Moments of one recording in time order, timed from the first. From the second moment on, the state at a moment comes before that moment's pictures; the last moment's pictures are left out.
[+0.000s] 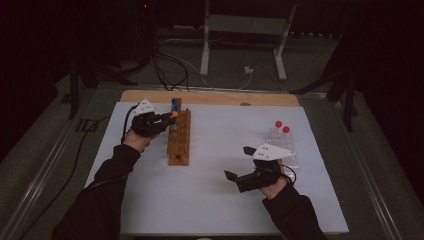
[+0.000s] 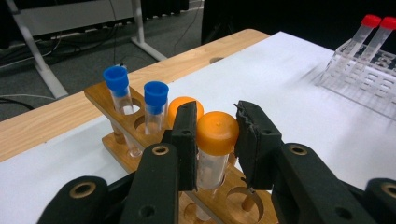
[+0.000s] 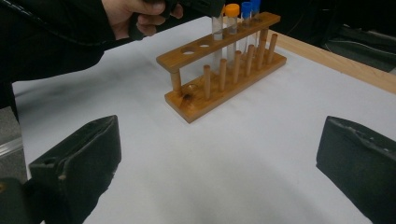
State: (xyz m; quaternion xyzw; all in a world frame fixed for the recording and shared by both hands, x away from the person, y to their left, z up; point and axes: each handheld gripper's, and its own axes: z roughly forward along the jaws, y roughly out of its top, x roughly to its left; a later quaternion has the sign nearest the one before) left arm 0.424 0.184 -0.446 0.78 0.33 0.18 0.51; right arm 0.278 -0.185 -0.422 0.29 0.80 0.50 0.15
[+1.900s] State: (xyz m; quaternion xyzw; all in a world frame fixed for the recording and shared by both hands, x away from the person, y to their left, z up) left arm 0.340 0.158 -0.414 0.79 0.20 0.10 0.57; right arm 0.321 -0.308 -0.429 0.45 0.73 0.44 0.27
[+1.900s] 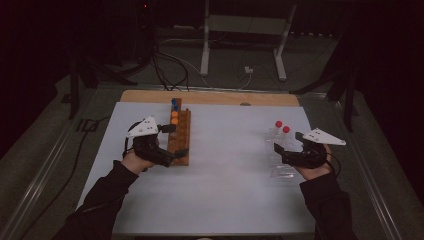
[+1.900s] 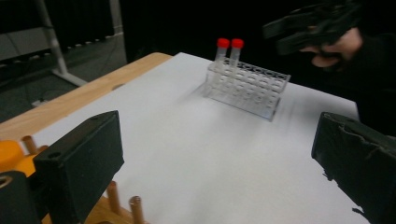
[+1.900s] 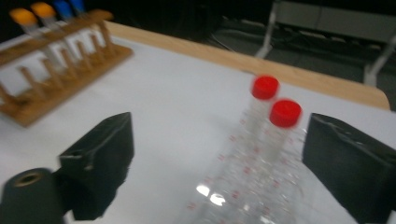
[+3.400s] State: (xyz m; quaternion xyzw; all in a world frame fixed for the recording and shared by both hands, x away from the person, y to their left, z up) left arm 0.337 0.157 -0.418 0.79 0.20 0.08 0.57; right arm 0.359 -0.322 -0.425 0.47 0.73 0.40 0.29
